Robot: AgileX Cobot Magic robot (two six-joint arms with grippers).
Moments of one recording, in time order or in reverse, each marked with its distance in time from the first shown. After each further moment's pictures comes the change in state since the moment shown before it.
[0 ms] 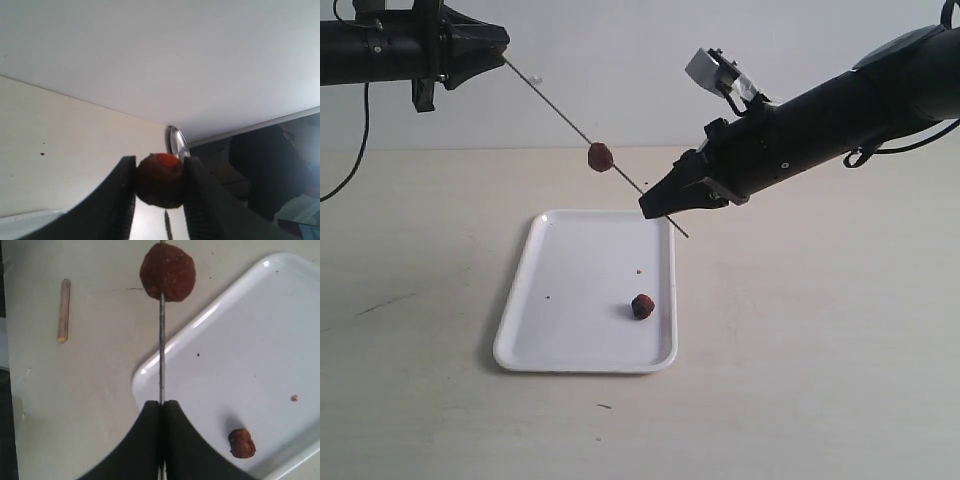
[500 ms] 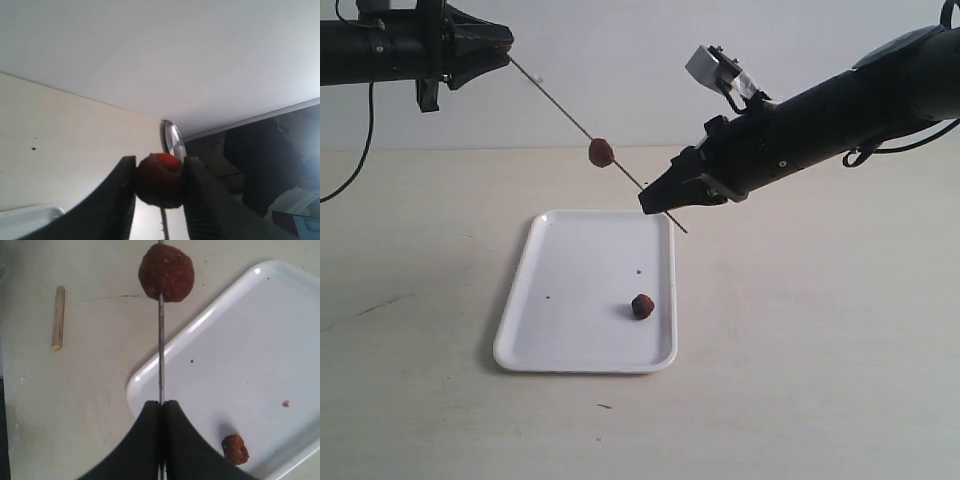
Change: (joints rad) left arm -0.004 0.000 0.000 0.000 0.022 -0.002; right arm 0.000 0.000 0.000 0.013 -0.027 0.000
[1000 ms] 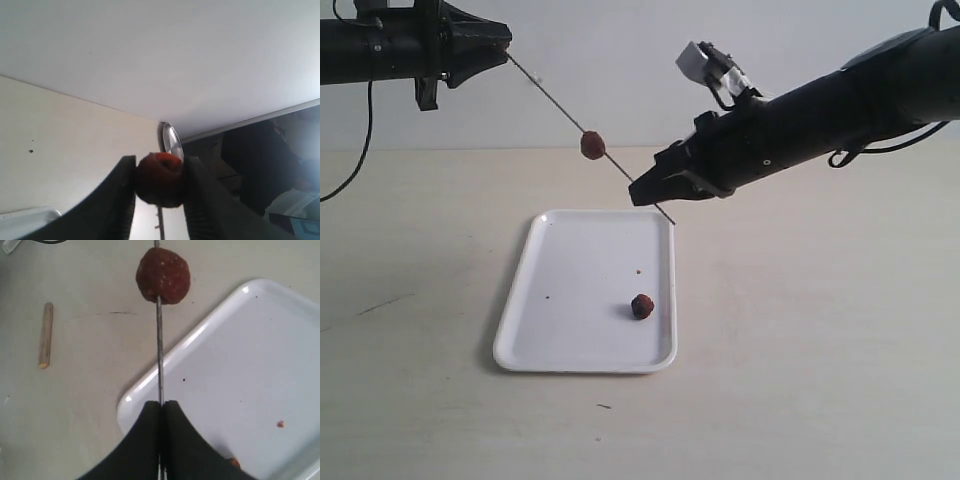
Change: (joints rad) left arm 0.000 0.000 0.000 -0.010 0.008 0.000; right arm 0.046 0.000 0.000 0.049 -0.100 -0.008
